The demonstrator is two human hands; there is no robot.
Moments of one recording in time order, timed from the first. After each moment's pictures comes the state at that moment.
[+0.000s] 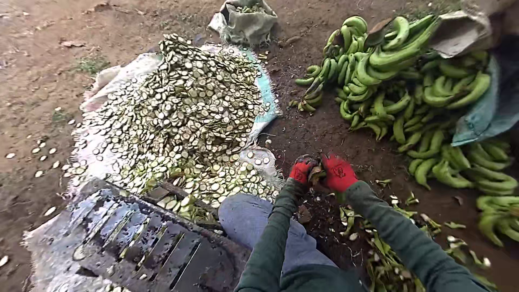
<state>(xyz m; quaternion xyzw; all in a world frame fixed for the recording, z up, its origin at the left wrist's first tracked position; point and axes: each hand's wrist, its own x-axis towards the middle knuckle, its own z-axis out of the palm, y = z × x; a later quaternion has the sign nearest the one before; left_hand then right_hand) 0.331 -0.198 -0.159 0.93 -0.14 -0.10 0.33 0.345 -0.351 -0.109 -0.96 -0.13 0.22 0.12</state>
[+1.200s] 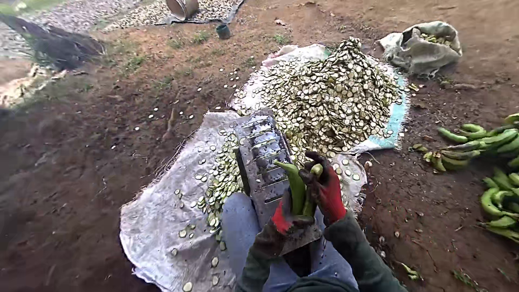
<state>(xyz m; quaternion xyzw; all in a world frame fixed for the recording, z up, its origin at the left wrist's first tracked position) 0.030 -0.021 -0.063 0.62 0.24 0.25 0.71 0.182 -0.065 -0.046 -0.63 -0.39 0.18 0.65</state>
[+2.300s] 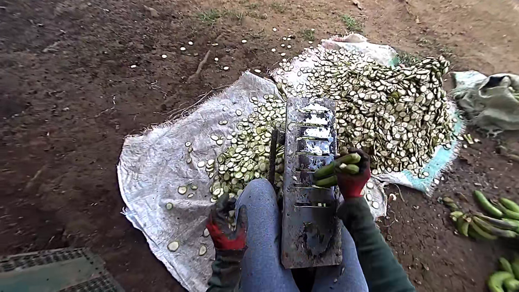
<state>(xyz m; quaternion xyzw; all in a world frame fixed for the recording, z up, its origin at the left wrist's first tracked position) -0.126 0.035 -0.164 0.62 0.54 0.55 0.18 0.195 0.066 -0.104 -0.63 -0.44 0.05 0.64</state>
